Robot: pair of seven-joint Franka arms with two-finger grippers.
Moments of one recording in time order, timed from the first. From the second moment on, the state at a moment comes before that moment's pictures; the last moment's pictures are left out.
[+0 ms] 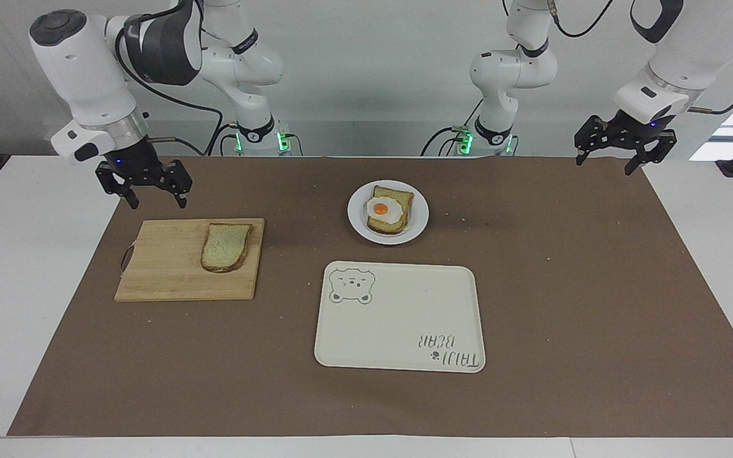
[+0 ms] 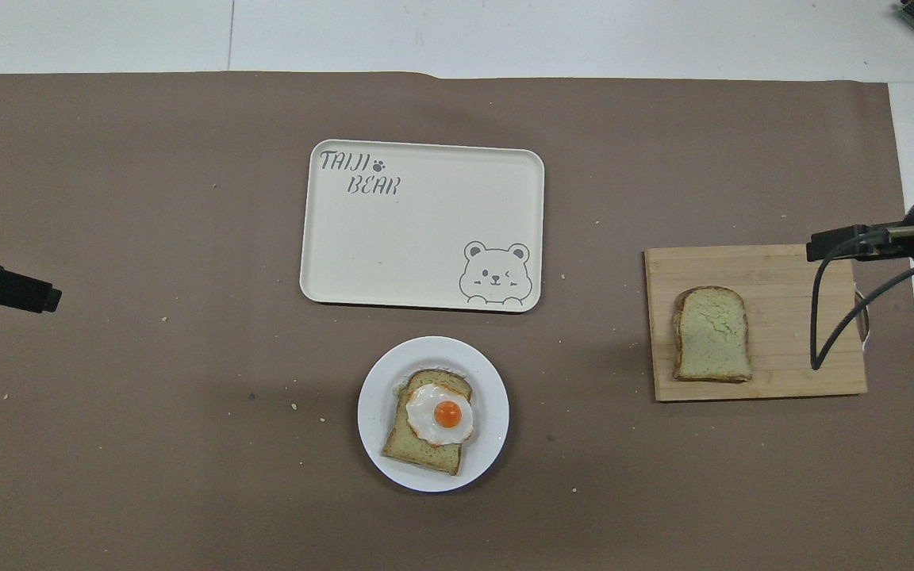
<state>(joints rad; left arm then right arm) -0.03 -0.05 -0.01 -1.61 -0.02 1.52 0.28 -0.07 0.00 -0.01 -1.79 0.00 1.86 -0.09</state>
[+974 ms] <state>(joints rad) -0.03 -0.05 -0.01 -1.61 -0.02 1.52 0.28 -0.10 0.09 -0.01 -2.04 0.10 2.09 -0.33</state>
